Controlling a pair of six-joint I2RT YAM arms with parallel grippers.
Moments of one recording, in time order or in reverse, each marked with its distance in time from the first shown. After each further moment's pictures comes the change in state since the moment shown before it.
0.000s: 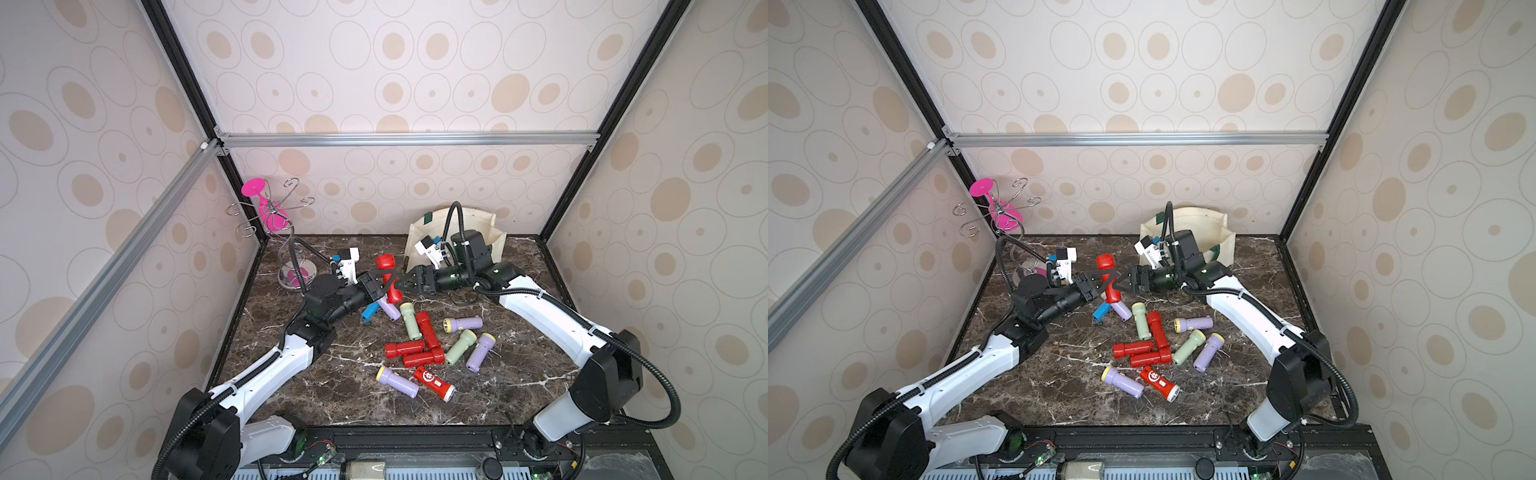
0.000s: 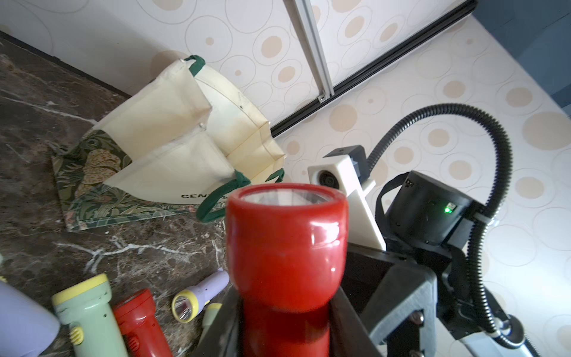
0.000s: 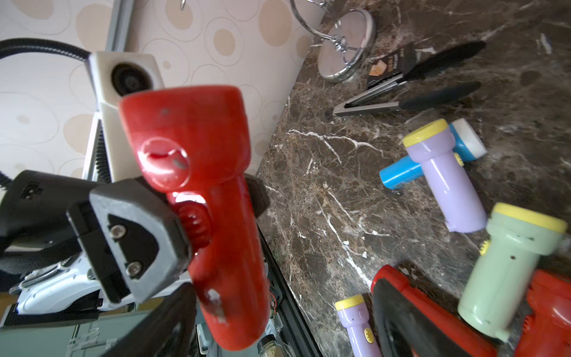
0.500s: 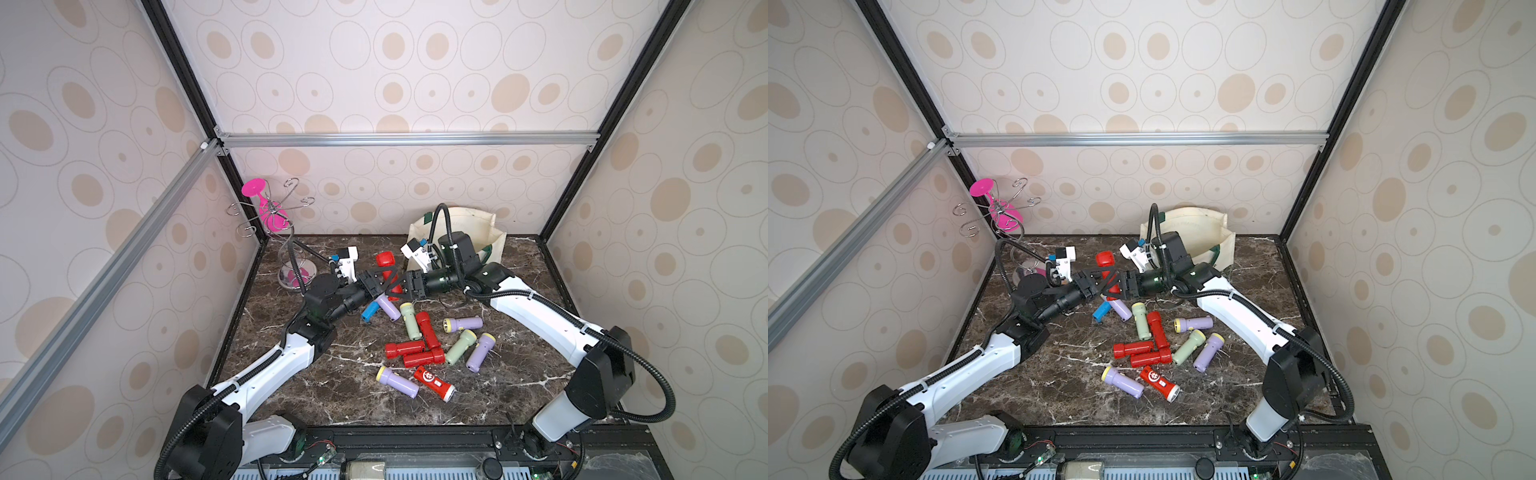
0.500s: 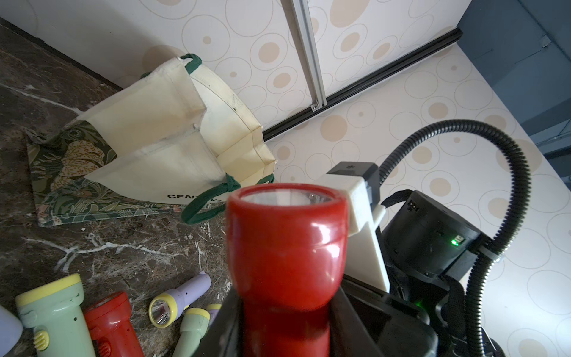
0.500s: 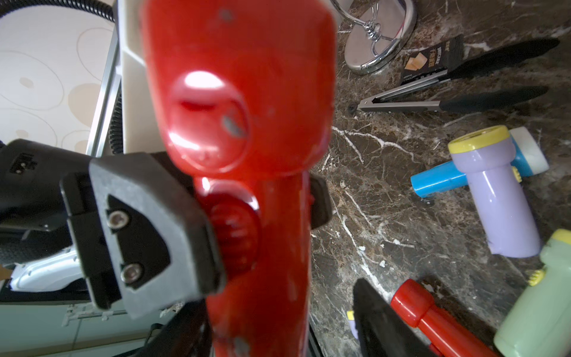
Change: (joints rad) left arm 0.003 0.009 0.000 0.021 -0.001 -0.080; right arm 0.073 0.035 0.037 0.013 0.013 -0.023
